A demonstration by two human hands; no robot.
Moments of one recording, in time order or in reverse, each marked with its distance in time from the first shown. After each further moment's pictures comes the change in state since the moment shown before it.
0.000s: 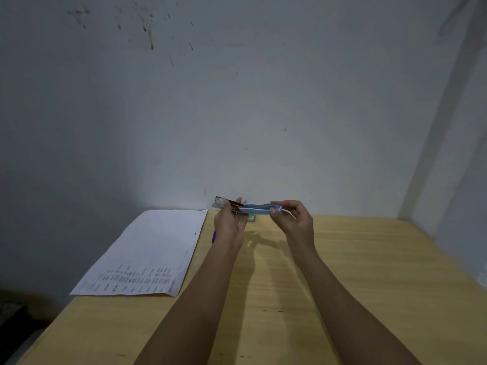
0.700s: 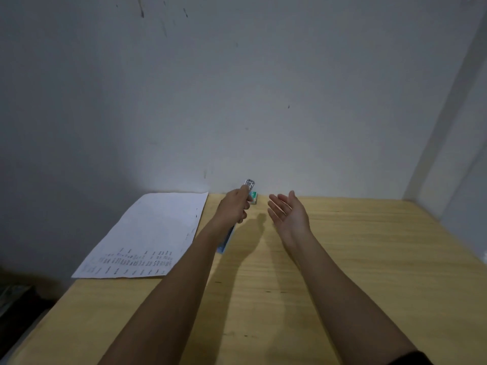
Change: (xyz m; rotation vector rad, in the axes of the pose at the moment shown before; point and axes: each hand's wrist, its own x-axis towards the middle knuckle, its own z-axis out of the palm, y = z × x) left_hand -0.005 0.015 -0.007 1.162 -0.244 0.061; right_hand 0.010 0.023 0.006 0.361 0.180 0.562
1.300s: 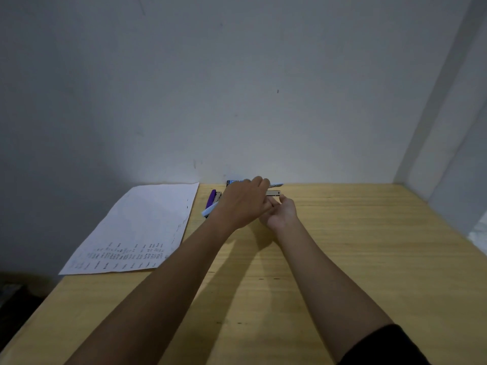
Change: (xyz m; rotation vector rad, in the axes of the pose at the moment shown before) left_hand -0.014 0.002 0.025 1.340 0.099 0.894; right_hand 0.012 0.010 -0.001 0.443 0.190 0.319
